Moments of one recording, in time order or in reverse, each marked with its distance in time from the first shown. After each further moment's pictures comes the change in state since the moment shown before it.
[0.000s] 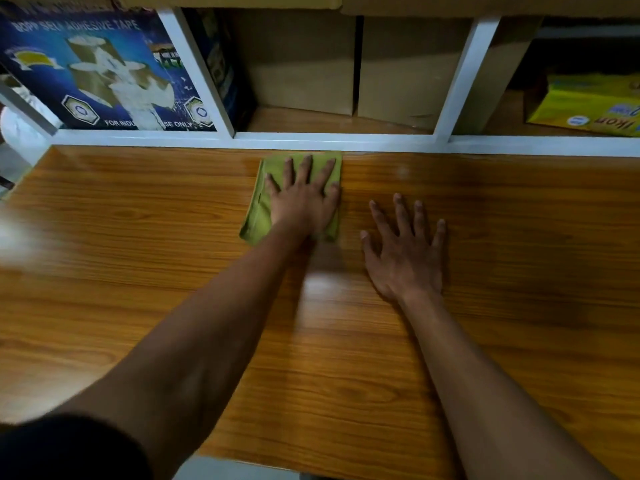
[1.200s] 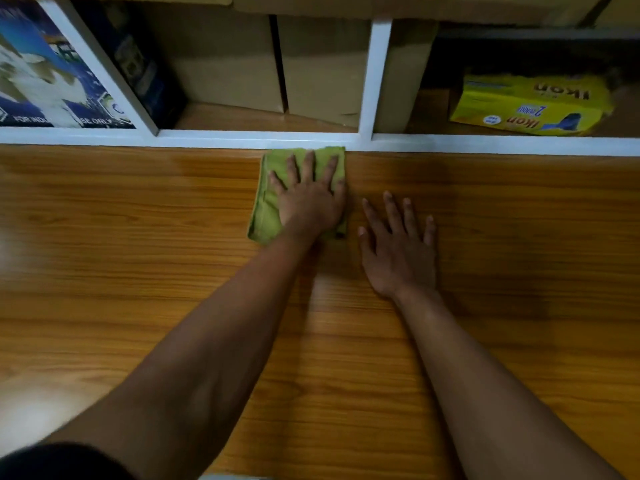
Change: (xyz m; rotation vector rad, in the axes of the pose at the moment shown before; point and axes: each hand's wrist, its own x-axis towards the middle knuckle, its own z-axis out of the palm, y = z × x) left_hand 0.010 0.154 0.033 -0.021 -0.011 -0.011; right_hand -0.004 0.125 -0.020 0.034 0.039 0.011
